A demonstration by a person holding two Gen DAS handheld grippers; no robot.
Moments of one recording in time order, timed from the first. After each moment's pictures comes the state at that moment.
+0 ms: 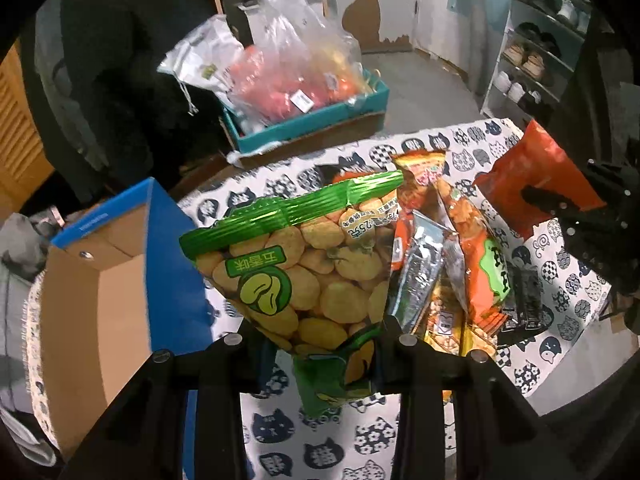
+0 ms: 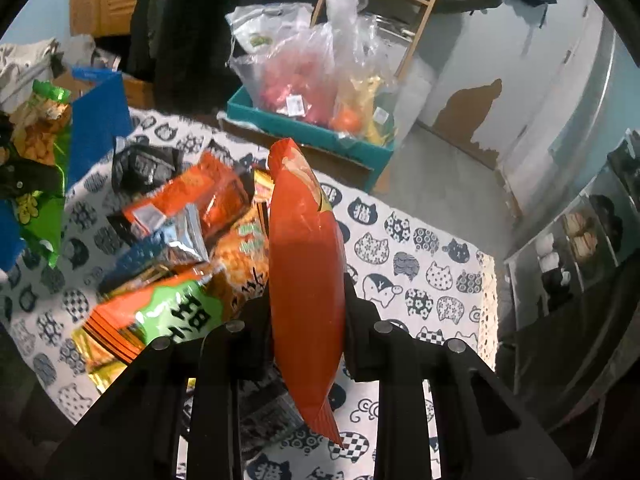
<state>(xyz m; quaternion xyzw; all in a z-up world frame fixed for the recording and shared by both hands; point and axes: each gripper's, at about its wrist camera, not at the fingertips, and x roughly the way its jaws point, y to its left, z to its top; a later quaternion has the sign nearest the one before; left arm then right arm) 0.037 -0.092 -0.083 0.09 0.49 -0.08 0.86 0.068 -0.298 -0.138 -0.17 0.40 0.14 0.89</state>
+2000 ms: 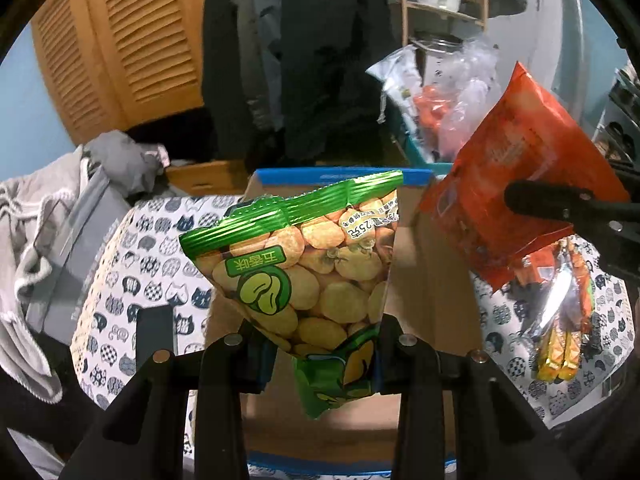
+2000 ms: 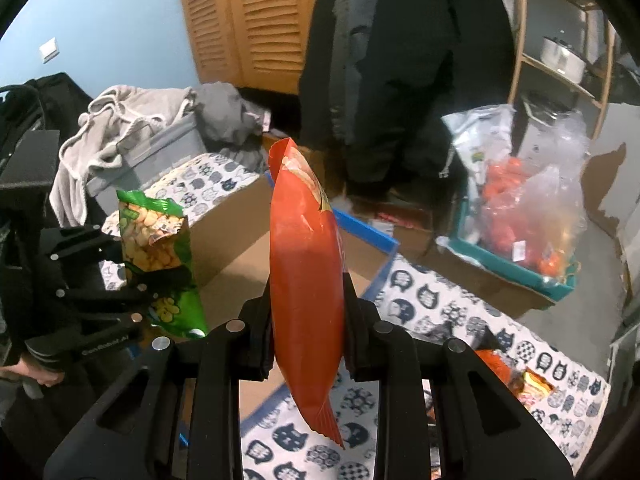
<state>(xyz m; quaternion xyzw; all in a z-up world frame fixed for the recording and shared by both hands) -0.015 0.147 -0.047 -0.01 0.45 0.07 0.89 0.074 -0.012 -0.029 -0.11 0.37 0.37 0.85</state>
